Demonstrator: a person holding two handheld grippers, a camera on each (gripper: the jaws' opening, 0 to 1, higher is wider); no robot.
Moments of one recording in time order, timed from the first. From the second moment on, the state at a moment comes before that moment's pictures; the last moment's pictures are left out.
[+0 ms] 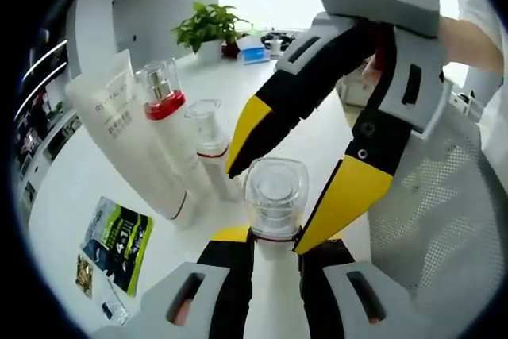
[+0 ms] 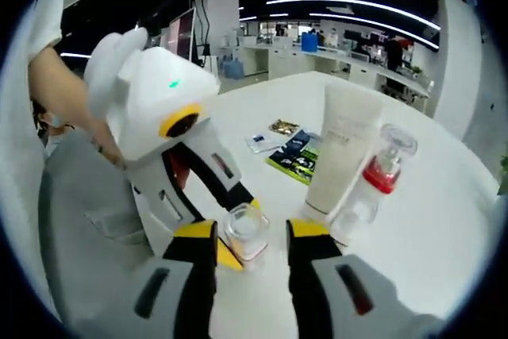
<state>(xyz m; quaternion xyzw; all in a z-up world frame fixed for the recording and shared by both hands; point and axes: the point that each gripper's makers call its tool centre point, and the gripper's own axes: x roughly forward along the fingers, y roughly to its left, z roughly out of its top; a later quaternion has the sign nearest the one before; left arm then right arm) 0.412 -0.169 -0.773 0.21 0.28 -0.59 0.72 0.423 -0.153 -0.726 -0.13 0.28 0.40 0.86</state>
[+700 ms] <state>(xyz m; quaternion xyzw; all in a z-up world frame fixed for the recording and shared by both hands) 0.442 -0.185 -0.775 0.23 0.26 -0.61 0.71 0.414 -0.194 -0.737 -0.11 0.31 0.34 0.88</state>
